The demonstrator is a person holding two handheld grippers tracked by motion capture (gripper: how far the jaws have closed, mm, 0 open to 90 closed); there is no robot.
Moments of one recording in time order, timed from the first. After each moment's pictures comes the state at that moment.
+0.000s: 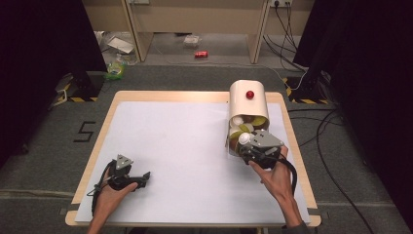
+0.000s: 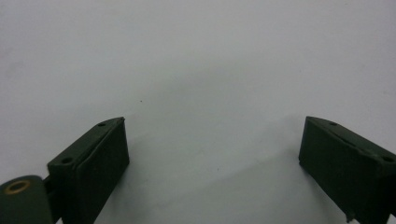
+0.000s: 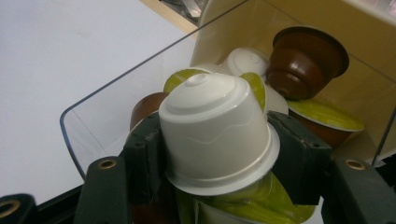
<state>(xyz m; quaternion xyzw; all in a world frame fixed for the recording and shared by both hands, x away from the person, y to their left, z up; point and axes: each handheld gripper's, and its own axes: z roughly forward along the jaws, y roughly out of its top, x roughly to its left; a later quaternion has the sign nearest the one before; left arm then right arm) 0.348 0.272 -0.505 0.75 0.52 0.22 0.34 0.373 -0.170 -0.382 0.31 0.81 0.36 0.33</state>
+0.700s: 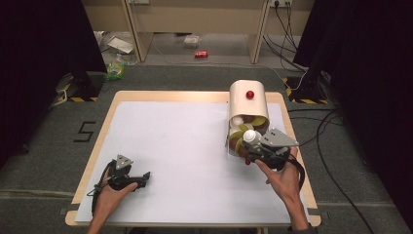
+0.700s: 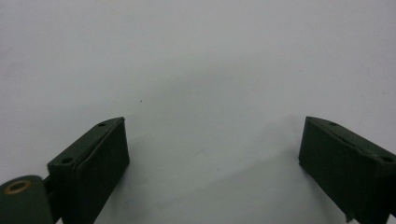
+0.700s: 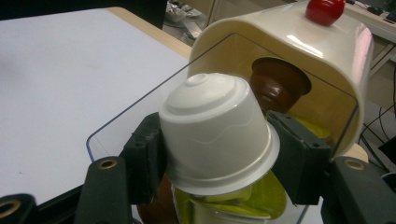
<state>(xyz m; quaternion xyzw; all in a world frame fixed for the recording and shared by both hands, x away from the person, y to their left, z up) 0.348 0.272 -0.505 0.75 0.52 0.22 0.34 0.361 -0.184 -0.360 0.33 0.79 0.41 0.32</state>
